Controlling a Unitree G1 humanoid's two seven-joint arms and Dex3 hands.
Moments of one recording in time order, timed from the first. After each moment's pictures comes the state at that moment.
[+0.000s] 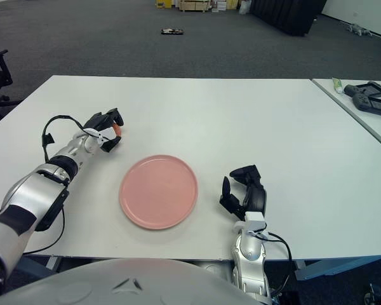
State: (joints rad) left arm -0.78 0.26 -0.38 1.34 0.57 -0.11 0.22; right arm 0.40 0.09 -0.10 0.02 -0.12 -0.40 -0.23
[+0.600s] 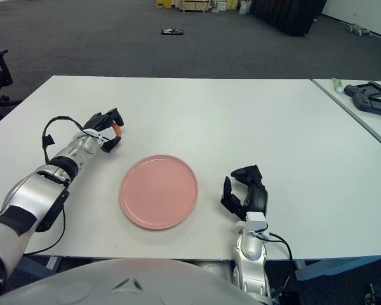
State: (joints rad) left arm -0.77 0.26 -0.37 1.34 0.56 -0.11 0.23; right arm 0.39 0.09 -0.11 0.02 -0.11 -0.41 -0.23
